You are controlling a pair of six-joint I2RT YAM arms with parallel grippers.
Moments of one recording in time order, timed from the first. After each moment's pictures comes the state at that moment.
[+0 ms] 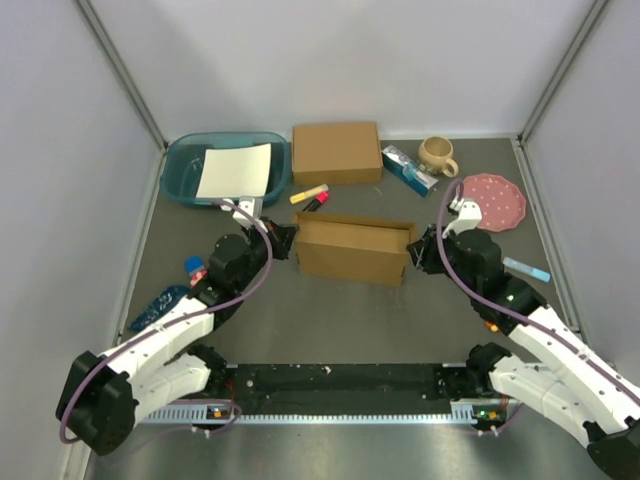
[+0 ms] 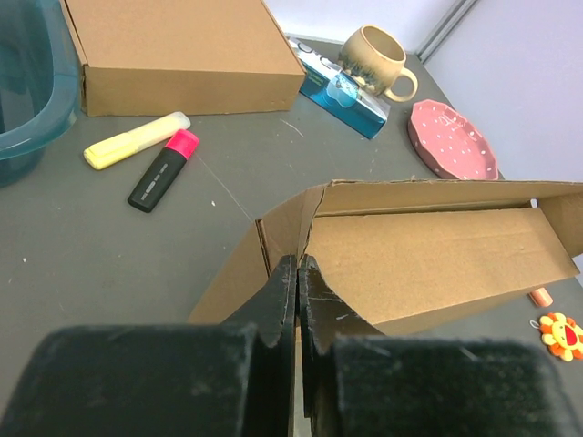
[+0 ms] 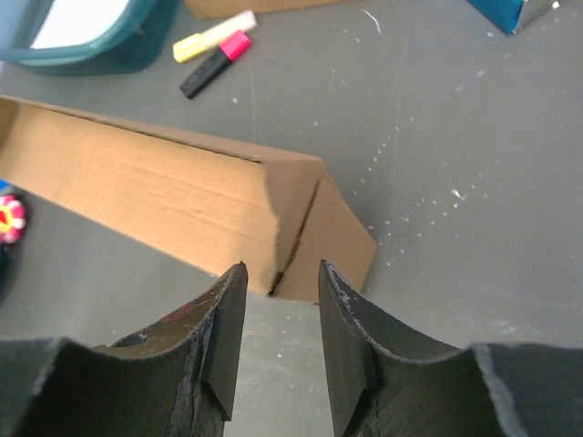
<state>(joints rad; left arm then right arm) -0.56 0.96 0.48 0.40 -0.03 -0.46 0.61 0.75 0.68 -0.33 0.21 0.46</state>
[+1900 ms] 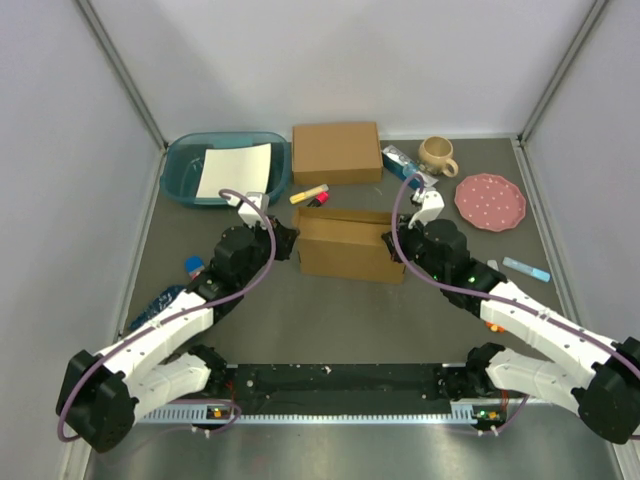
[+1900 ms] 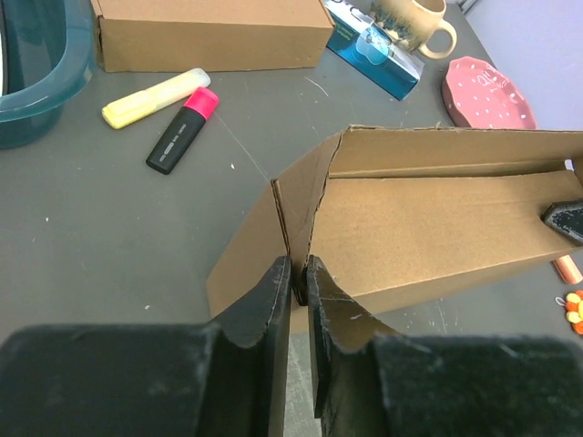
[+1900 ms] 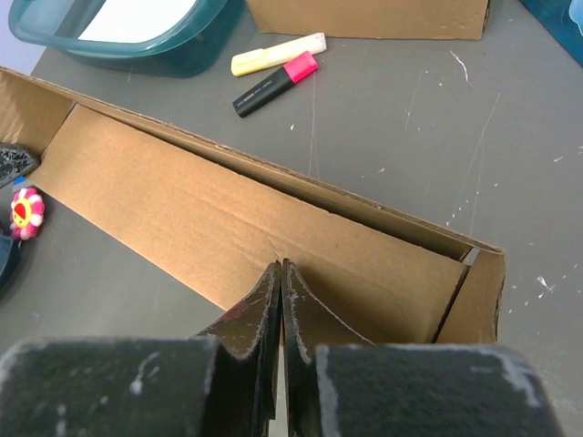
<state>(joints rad) -0.58 0.98 0.58 0.20 -0.07 -0.45 0.69 0.99 0.67 -0.01 0.16 0.39</state>
